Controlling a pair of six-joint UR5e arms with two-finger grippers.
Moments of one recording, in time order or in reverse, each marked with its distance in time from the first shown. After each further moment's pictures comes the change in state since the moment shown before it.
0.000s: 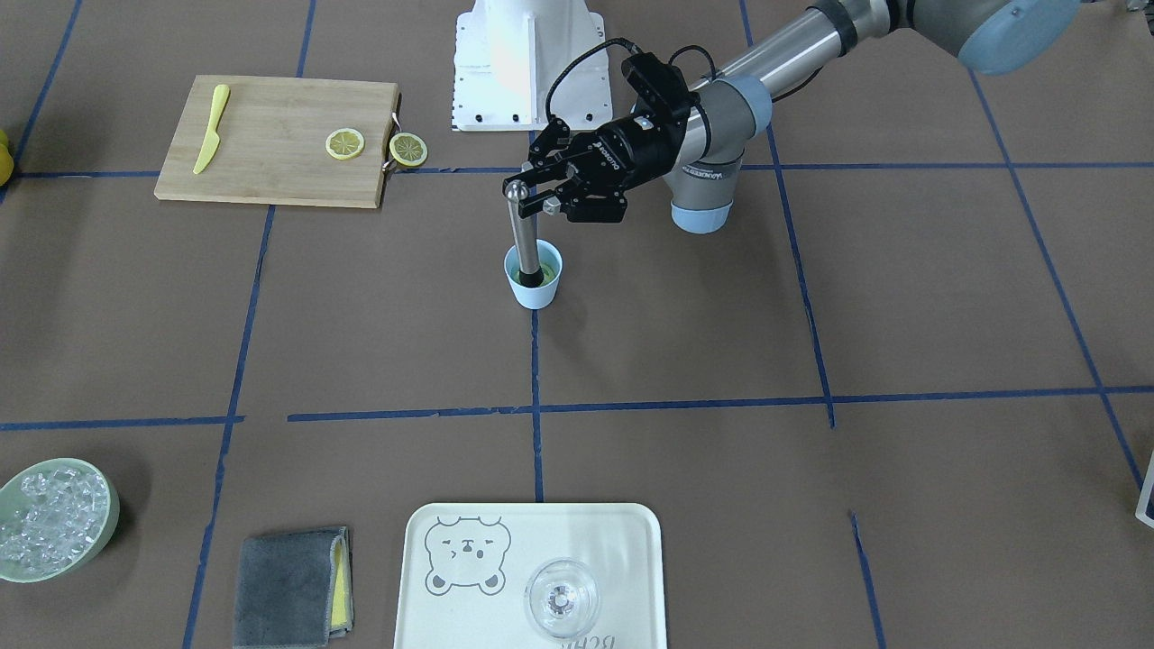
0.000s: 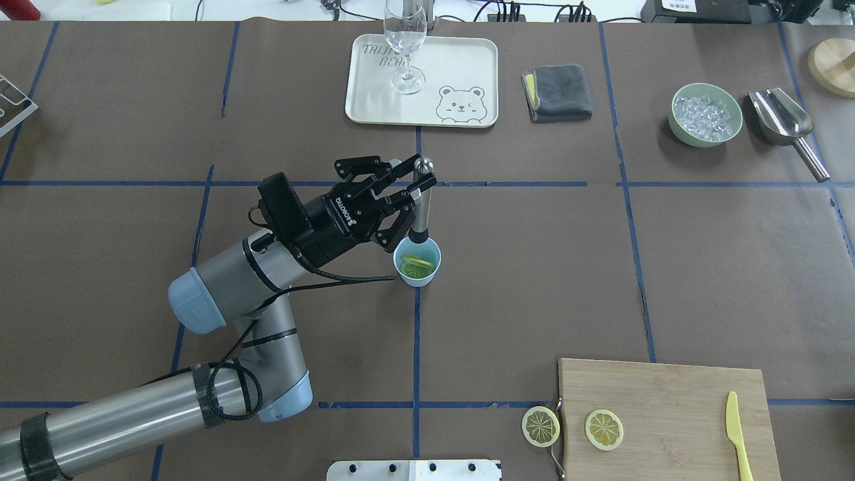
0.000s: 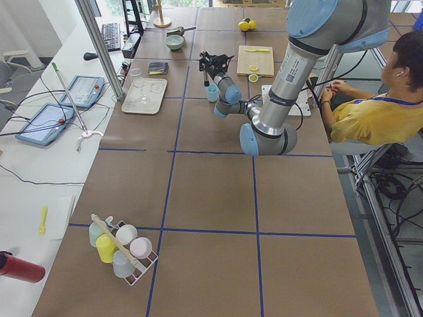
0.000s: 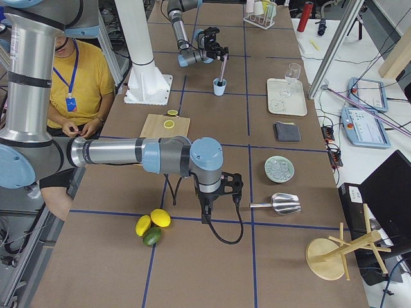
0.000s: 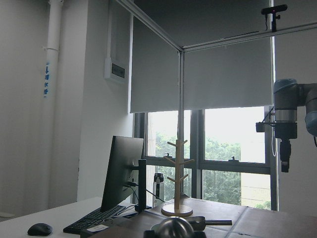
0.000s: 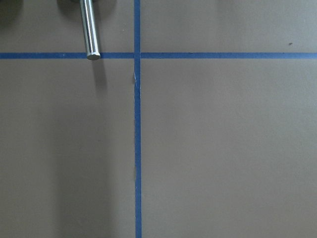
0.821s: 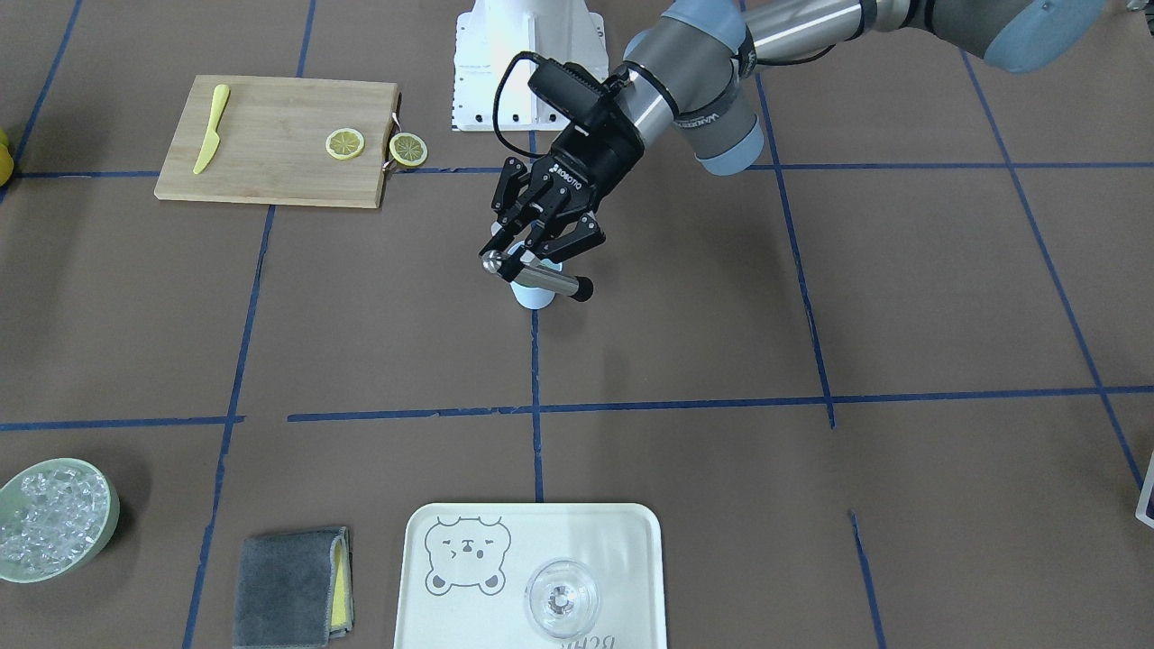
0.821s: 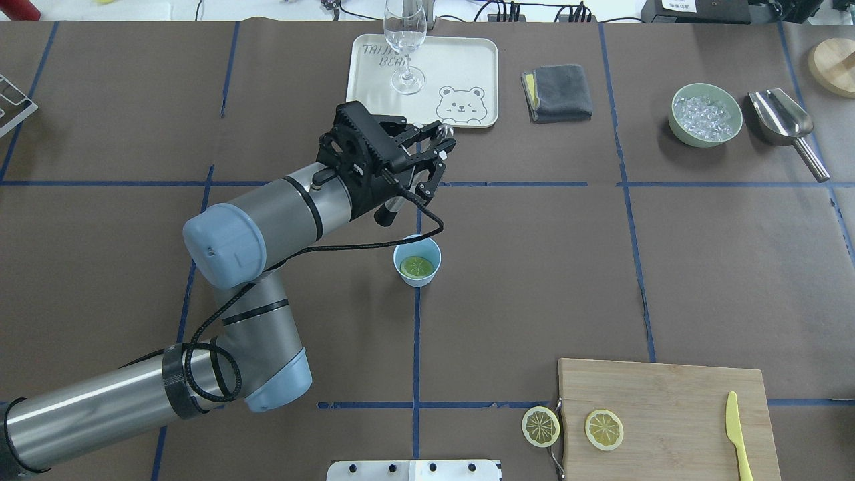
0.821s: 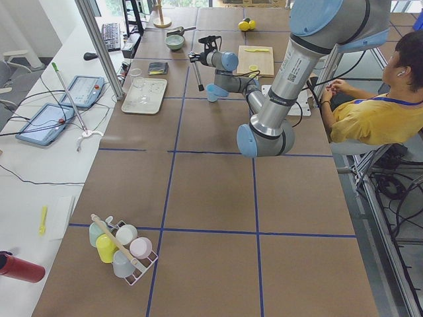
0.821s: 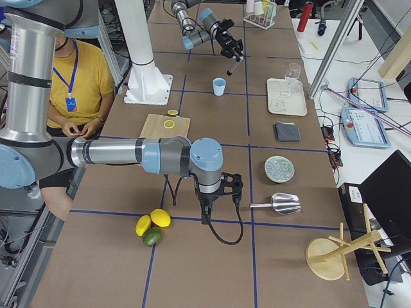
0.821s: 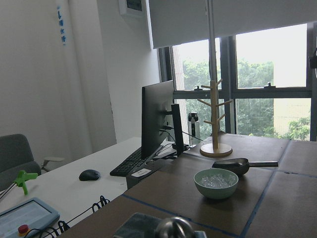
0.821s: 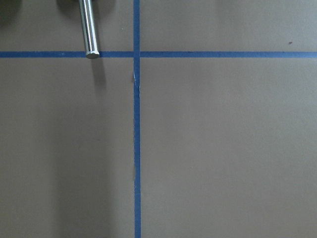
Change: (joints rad) left arm -0.049 0.007 -0.313 0.985 -0.023 -0.039; right arm 0.000 -0.001 -0.002 0.000 0.000 -0.003
